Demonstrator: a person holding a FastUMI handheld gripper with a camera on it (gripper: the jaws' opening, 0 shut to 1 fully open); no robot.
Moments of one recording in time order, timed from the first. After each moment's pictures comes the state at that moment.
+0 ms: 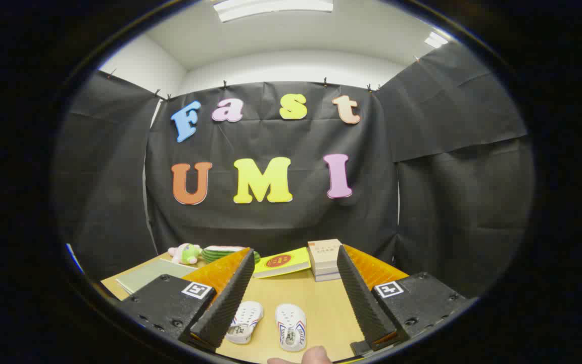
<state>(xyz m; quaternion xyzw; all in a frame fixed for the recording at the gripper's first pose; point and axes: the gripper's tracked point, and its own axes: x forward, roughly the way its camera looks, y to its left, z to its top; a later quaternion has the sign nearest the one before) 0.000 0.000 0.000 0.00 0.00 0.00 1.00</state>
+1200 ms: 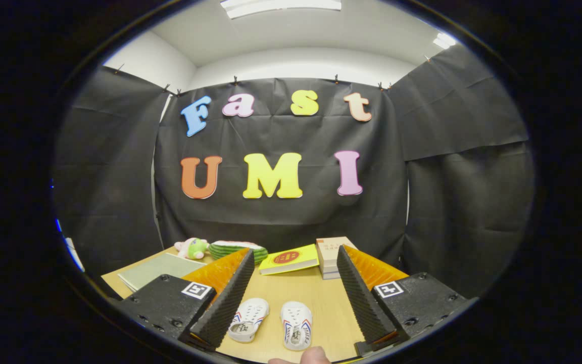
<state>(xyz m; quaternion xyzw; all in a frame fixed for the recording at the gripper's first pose) 0.007 0.025 -0.016 -0.01 0.02 0.04 1.00</state>
